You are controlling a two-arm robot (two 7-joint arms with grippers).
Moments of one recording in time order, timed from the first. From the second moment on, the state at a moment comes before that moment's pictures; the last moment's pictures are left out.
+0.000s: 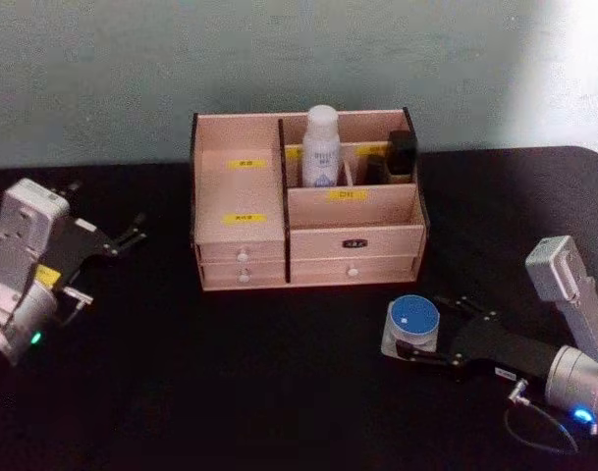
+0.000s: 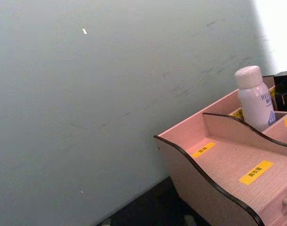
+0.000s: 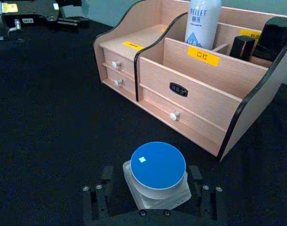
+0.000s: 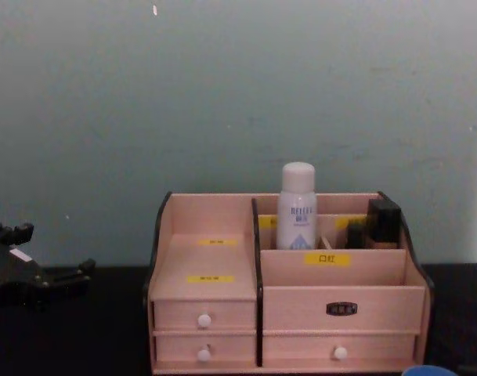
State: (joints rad) left arm -0.20 0.60 0.45 -1.41 -0.25 -0.12 0.03; right arm 0.02 0.64 -0.36 -1.57 0.44 0.10 0.52
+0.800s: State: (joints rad) left arm -0.20 0.60 0.45 -1.41 -0.25 -0.12 0.03; right arm 0.03 0.64 -0.37 -1.55 0.45 0.11 0.52
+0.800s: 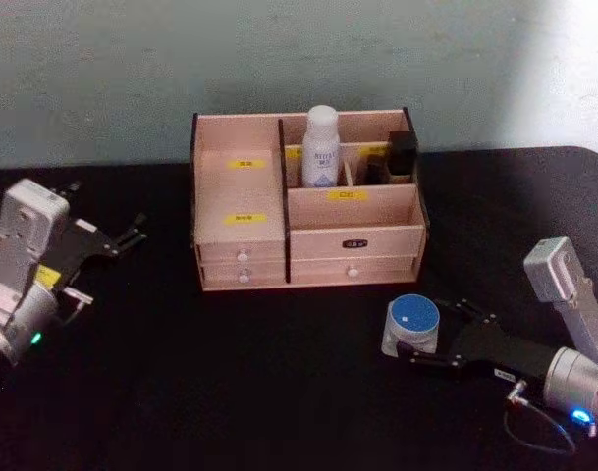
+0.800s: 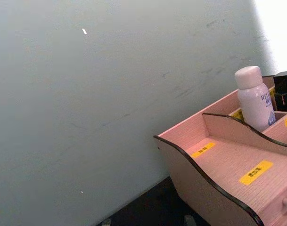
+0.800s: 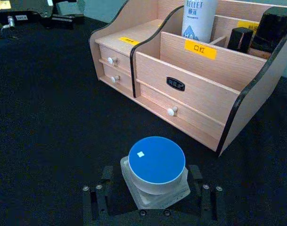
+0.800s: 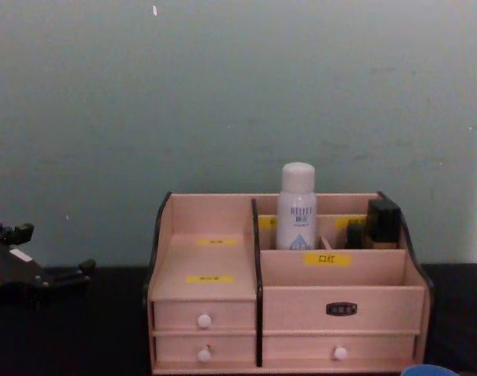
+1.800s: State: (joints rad) left arm -0.20 0.60 0.45 -1.41 -0.25 -0.12 0.03; right arm 0.03 0.64 -0.37 -1.55 0.46 0.10 0.53
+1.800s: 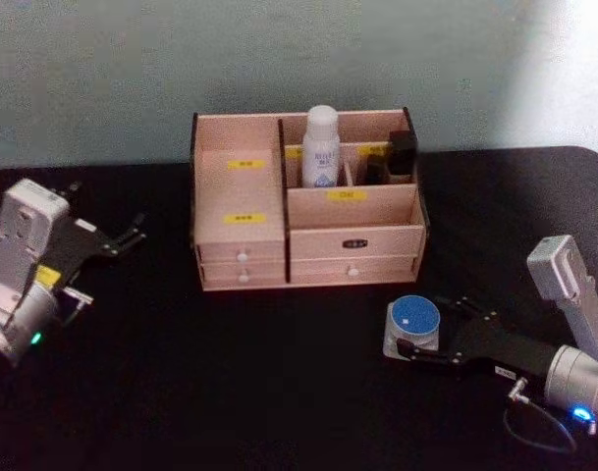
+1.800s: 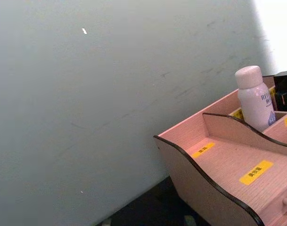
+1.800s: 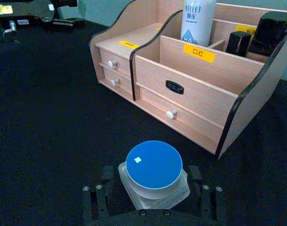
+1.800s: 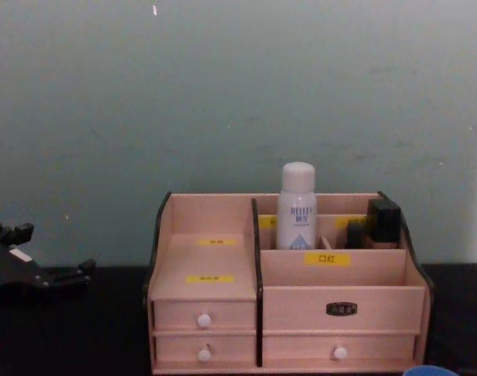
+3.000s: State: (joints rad) left arm -0.20 0.60 0.45 -1.41 -0.25 -0.12 0.03; right arm 0.03 0.64 -0.36 -1.55 0.47 0.10 0.51
